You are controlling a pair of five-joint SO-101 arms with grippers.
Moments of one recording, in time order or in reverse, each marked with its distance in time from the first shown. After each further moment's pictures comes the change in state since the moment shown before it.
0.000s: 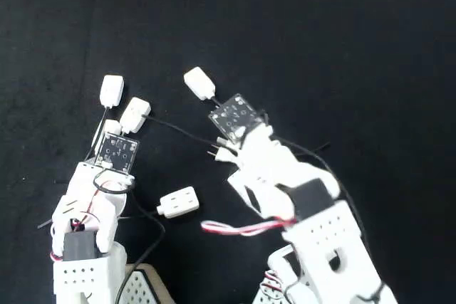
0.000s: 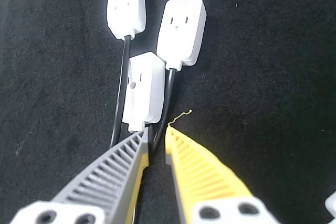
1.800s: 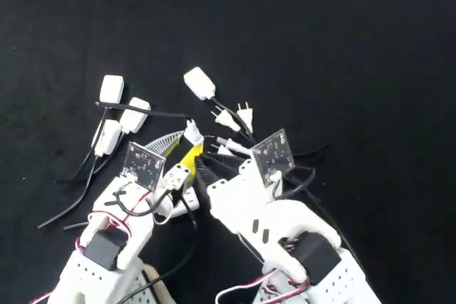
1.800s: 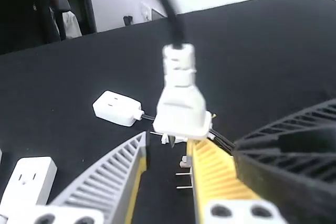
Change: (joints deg) left arm 33.0 0.2 0.2 -25.1 25.4; right arm -15.7 -32.9 21.0 -19.1 -29.1
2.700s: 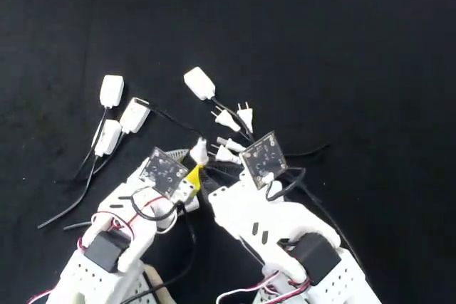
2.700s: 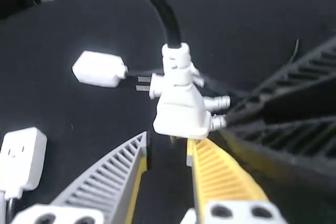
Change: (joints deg) left arm 3.1 -0.1 0.1 12.9 -8.3; right arm 0.0 0.1 -0.2 7.0 3.8
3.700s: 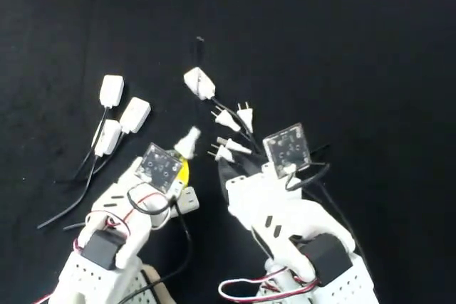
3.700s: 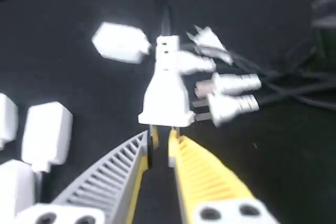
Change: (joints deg) left arm -5.9 0.0 -0.3 0.7 -1.4; right arm 7.8 0.3 -4.9 3.8 -5.7
